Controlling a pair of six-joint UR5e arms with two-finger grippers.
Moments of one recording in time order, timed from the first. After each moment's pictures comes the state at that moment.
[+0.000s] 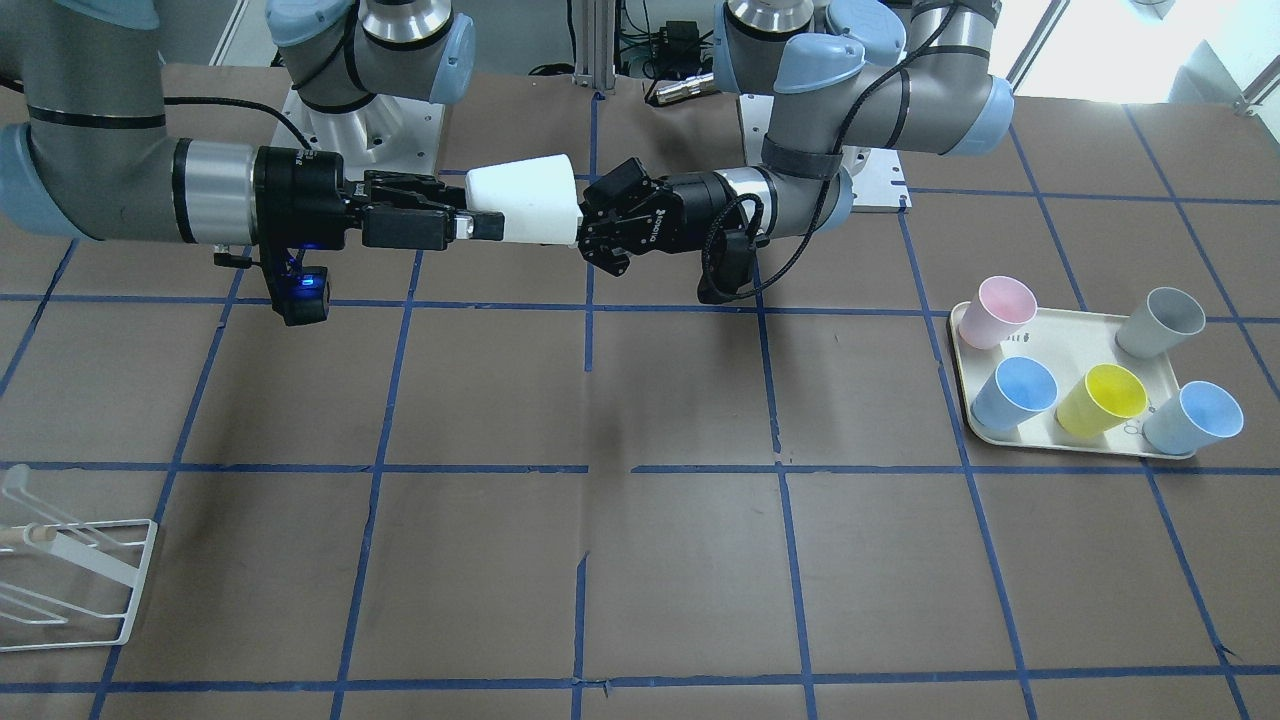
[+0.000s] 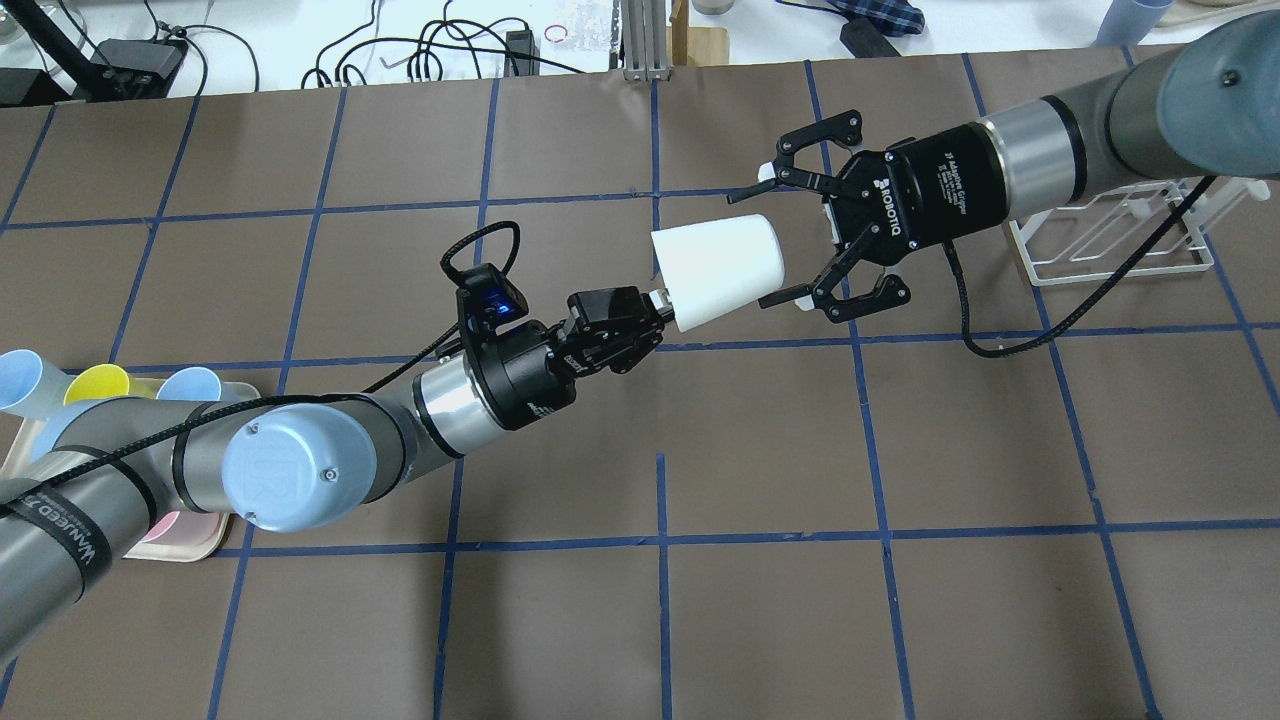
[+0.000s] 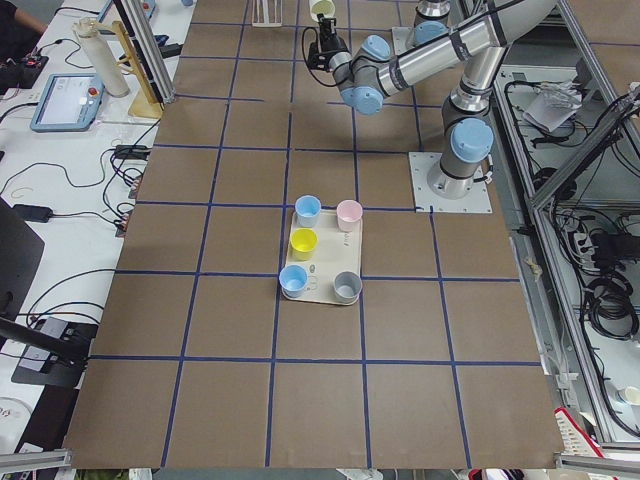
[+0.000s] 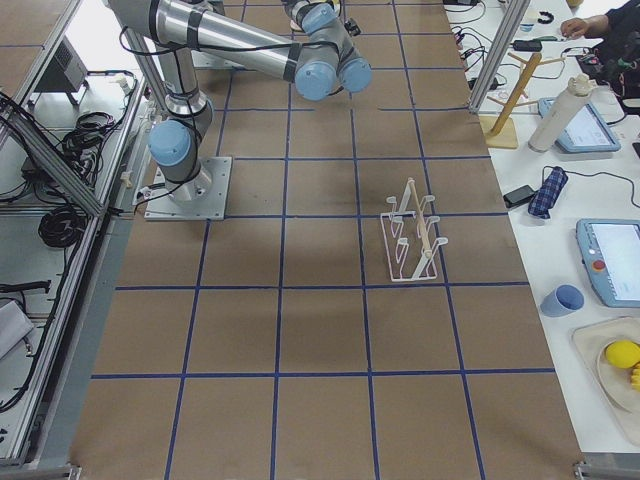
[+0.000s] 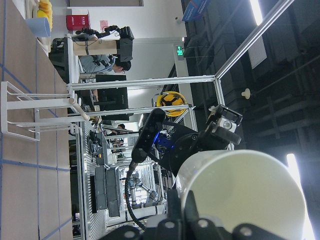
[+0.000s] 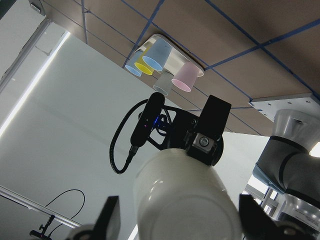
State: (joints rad) left arm -1.65 -1.61 -2.21 -2.02 -0.47 1.23; right arm 1.38 -1.46 1.70 -0.88 -0.43 0.02
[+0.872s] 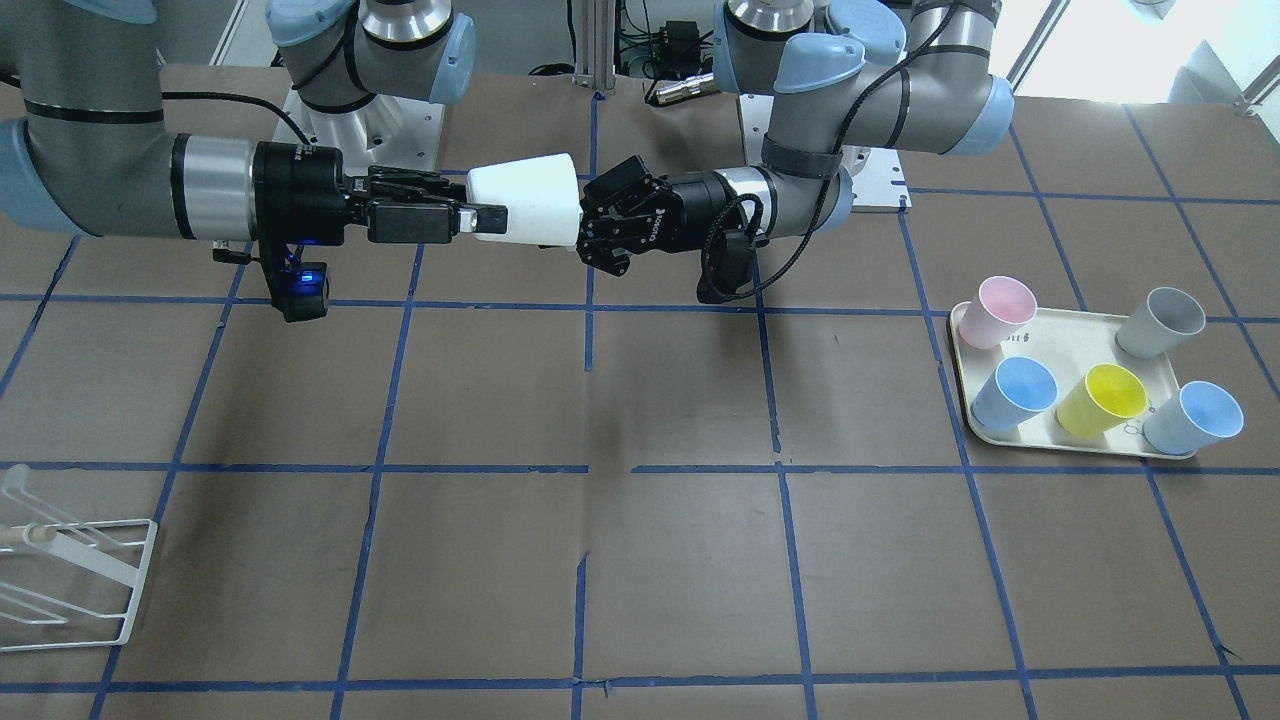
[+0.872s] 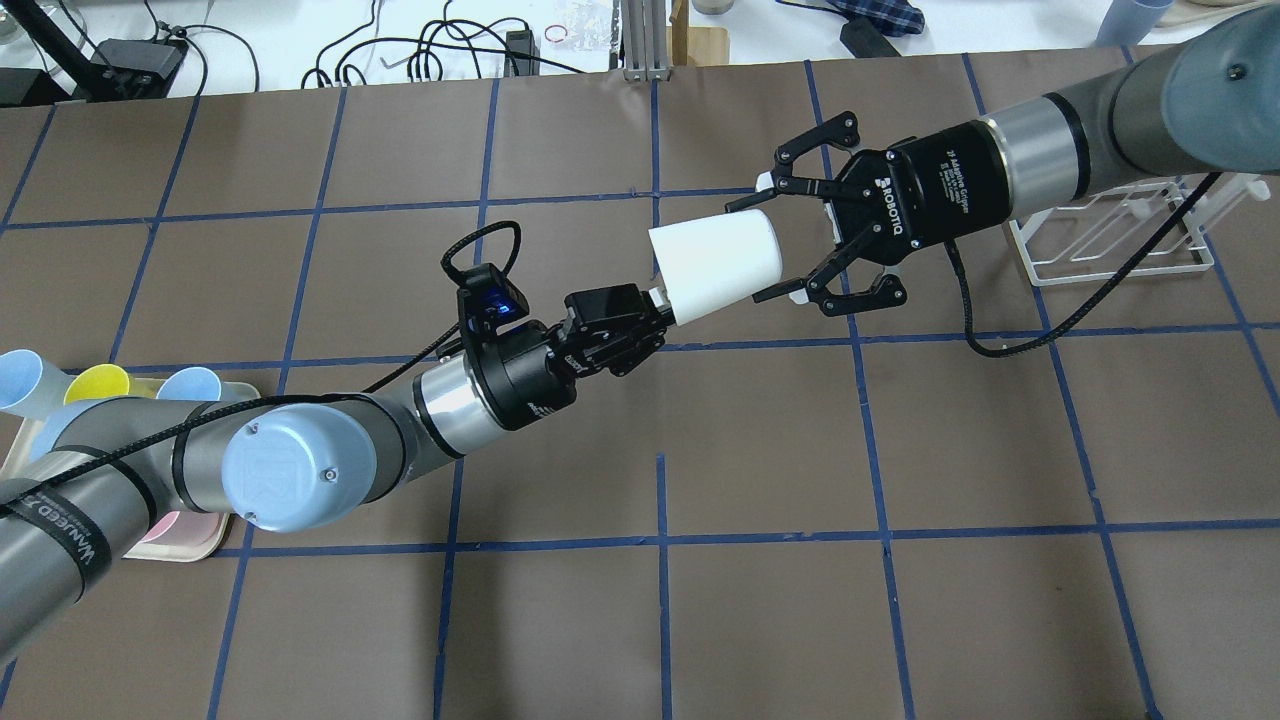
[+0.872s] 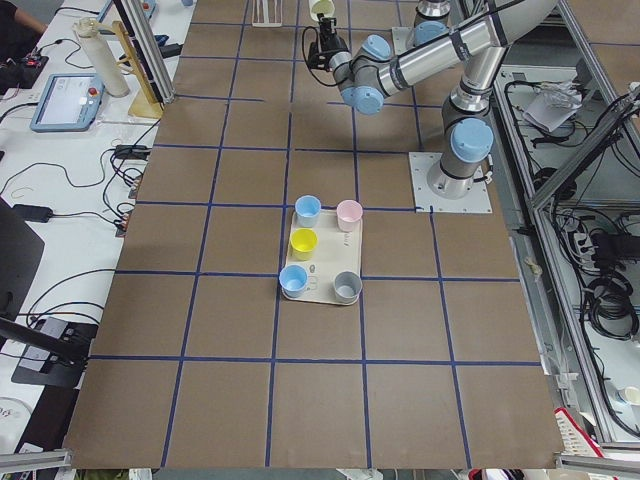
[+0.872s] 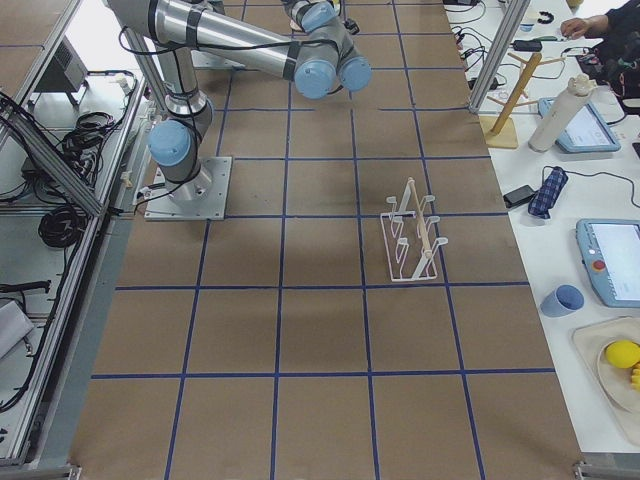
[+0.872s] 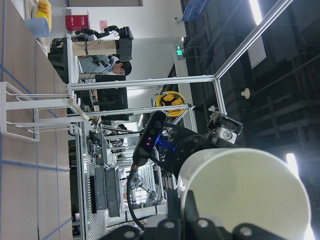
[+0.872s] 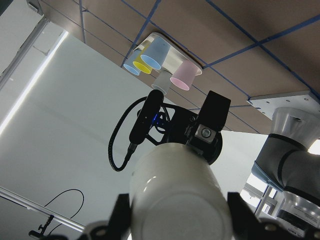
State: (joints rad) left arm -1.65 -1.61 -2.21 -2.02 -0.47 1.21; right arm 1.38 -1.46 1.69 -0.87 -0.44 0.02
